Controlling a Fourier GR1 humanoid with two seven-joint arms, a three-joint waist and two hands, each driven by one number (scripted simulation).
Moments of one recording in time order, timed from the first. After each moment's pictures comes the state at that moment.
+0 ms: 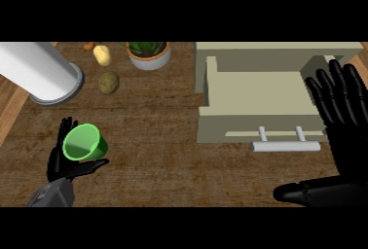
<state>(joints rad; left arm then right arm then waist) -0.41 0.26 0.35 -0.29 0.20 -0.29 -0.91 -0.13 -0.08 -0.05 -2.07 -0.16 0.12 0.18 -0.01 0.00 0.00</state>
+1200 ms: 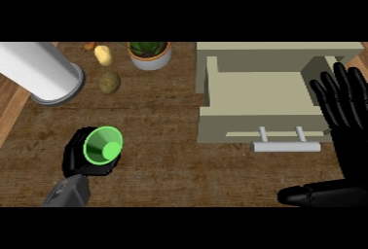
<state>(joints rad) -0.39 0.17 0.31 -0.41 0.19 -0.25 -1.02 -0.11 -0.09 -0.06 -2.09 -0.16 0.13 0.19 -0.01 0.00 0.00</state>
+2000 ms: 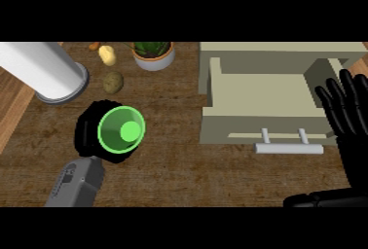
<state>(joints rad) -0.32 0.06 0.13 -1.05 0.23 -0.24 -0.71 -0.06 -0.09 -0.07 -2.12 -0.17 0.13 0.21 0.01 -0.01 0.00</state>
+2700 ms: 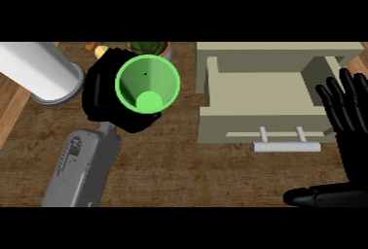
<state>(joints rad) -0.52 0.00 0.01 -1.39 0.26 0.03 -0.30 -0.07 -0.10 -0.09 -2.08 -0.17 0.15 0.16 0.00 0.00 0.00</state>
